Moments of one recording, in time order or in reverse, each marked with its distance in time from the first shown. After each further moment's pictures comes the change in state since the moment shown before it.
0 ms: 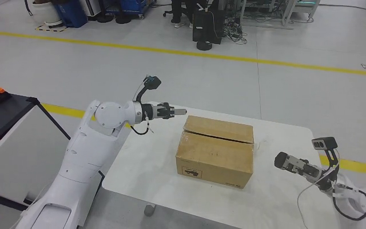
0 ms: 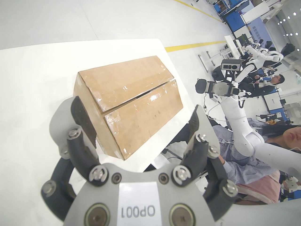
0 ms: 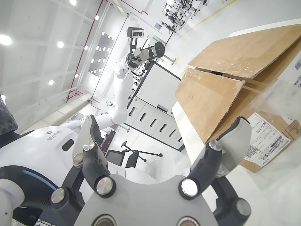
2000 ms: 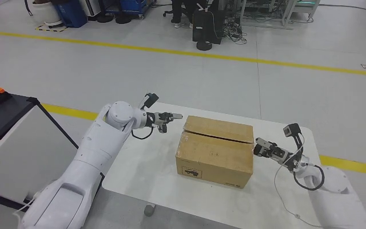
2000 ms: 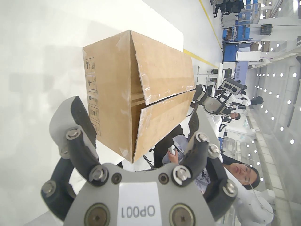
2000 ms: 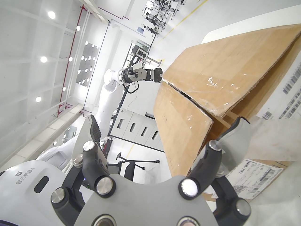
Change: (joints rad) left arm -0.160 -0.087 0.174 0.506 -0.218 0.202 -0.033; right arm 0.227 -0.024 -0.301 0.157 -0.213 0.051 -0.267
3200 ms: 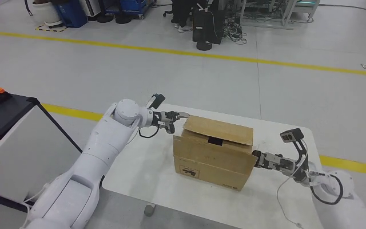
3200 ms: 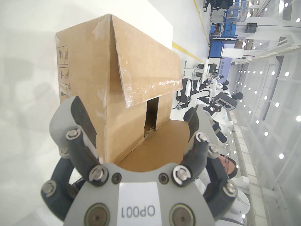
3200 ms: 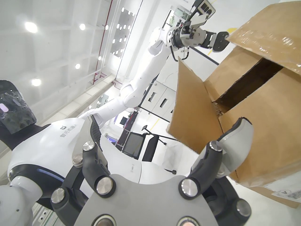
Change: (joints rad) left arm -0.075 -0.063 0.057 0.139 -0.111 -0.027 -0.019; right arm -0.074 0.028 0.037 -0.128 0.326 0.010 0.329
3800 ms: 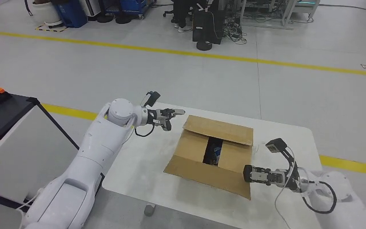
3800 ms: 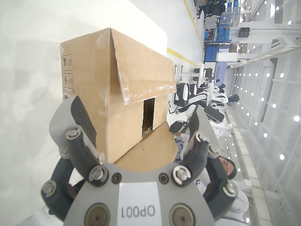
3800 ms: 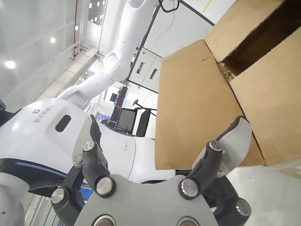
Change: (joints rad) left arm 0.040 0.035 -0.064 -0.073 0.020 0.013 0.001; right arm -0.051 0.053 -0.065 -0.117 -0.167 0.019 0.019
